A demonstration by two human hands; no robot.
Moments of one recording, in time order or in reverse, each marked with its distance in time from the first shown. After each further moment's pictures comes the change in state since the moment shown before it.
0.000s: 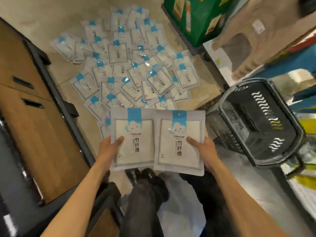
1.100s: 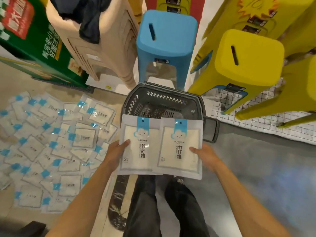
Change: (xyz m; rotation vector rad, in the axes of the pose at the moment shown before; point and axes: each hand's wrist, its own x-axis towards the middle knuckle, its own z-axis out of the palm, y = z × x) left_hand -0.092 0.143 0.511 0.668 -0.462 0.070; right_hand 0.012 0.057 -0.423 0.504 0.271 0.265
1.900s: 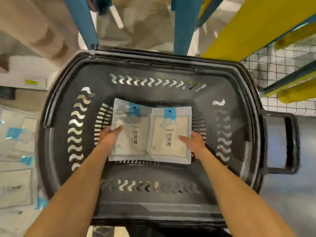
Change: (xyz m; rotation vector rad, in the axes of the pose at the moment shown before) left_hand 0.493 -0.093 0.125 0.178 0.063 -0.054; right_hand 0.460 0.126 0.055 0.101 0.292 0.065
